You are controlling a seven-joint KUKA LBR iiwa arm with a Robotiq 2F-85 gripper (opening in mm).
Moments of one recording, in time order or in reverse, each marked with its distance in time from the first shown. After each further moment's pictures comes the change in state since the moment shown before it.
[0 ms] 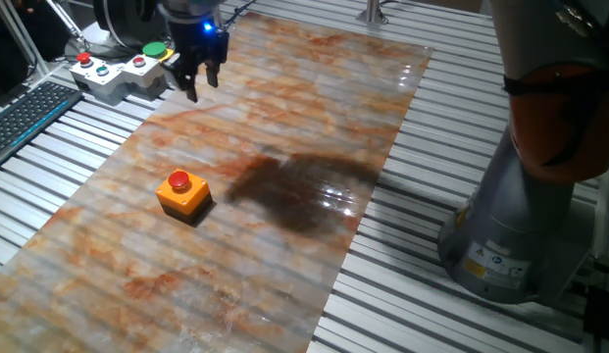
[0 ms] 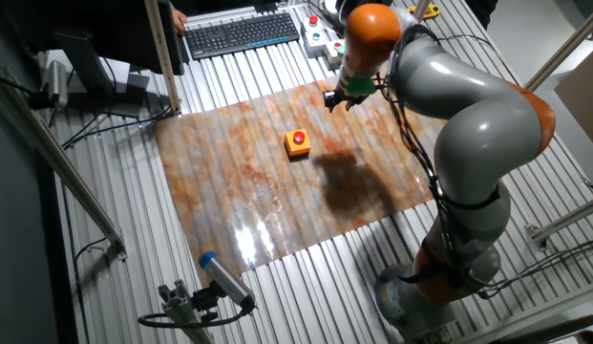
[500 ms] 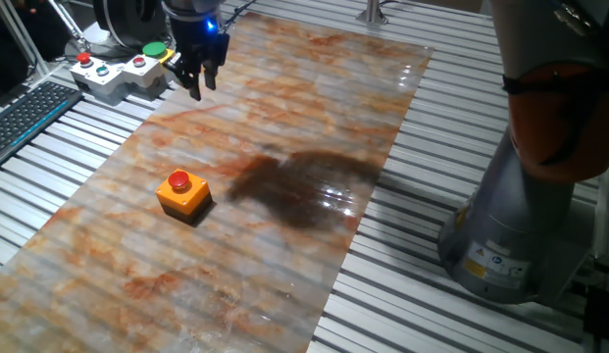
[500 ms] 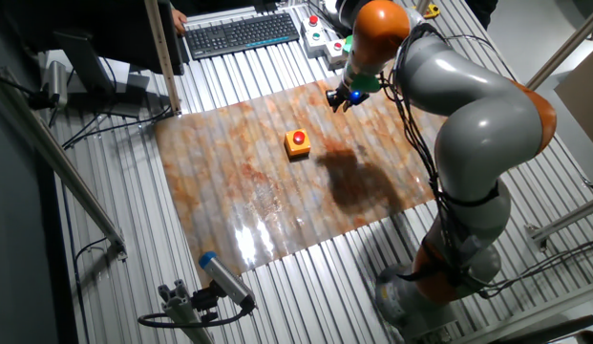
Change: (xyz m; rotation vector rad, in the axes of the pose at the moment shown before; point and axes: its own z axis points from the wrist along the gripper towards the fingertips) arm -0.004 0.007 0.002 0.016 0.012 0.054
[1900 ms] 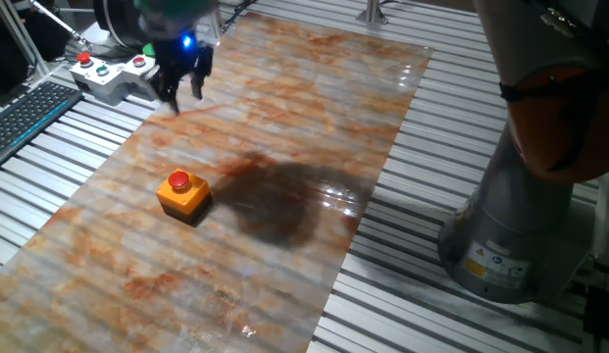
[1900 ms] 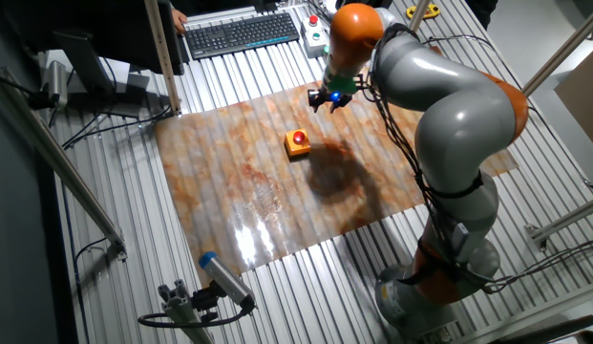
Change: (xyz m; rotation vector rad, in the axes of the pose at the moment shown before) arm -0.012 0.048 0.044 0.002 0.006 0.094
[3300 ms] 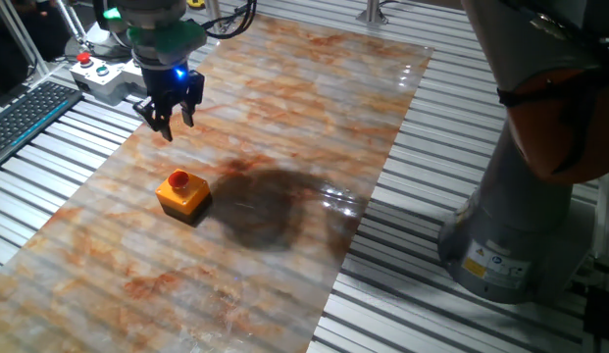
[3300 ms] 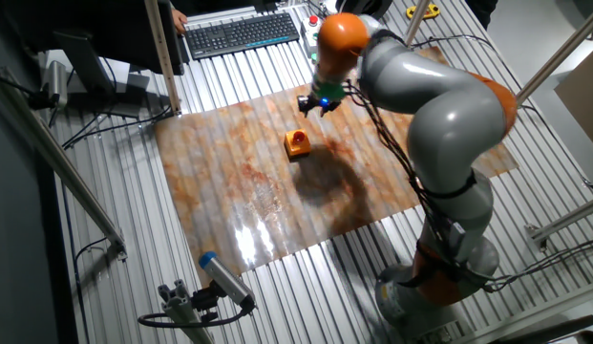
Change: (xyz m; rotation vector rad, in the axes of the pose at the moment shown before) arm 0.004 0.038 -0.002 0.011 0.018 -0.037
